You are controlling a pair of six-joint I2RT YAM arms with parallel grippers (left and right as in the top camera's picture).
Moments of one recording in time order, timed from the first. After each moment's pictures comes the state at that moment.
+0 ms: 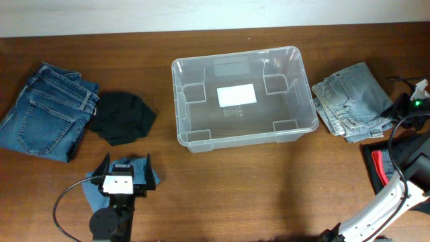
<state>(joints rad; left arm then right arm) -0.04 0.01 0.02 -0.08 -0.01 0.09 -0.74 2.36 1.95 -1.10 -0.38 -0.11</state>
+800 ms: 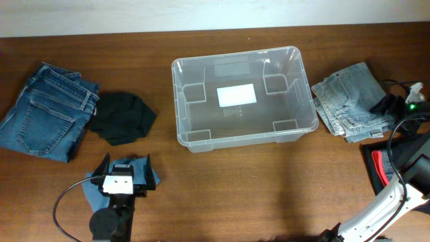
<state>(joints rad) -0.04 0.01 0.02 -0.08 -0.01 0.09 -0.73 2.30 1.82 -1.02 -0.39 -0.12</state>
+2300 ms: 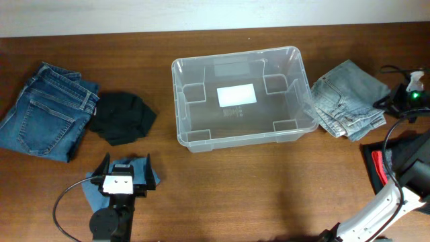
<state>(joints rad) -0.04 0.01 0.02 -0.08 -0.01 0.09 -0.69 2.22 1.89 -1.17 -0.53 -0.11</state>
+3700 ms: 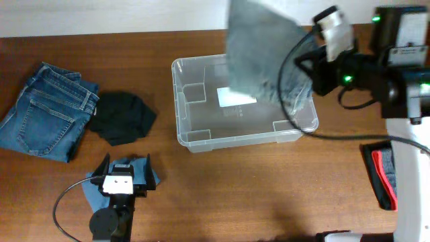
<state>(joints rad) -0.04 0.01 0.02 -0.08 -0.01 0.09 0.06 1.51 1.94 -1.19 -0.49 -0.36</state>
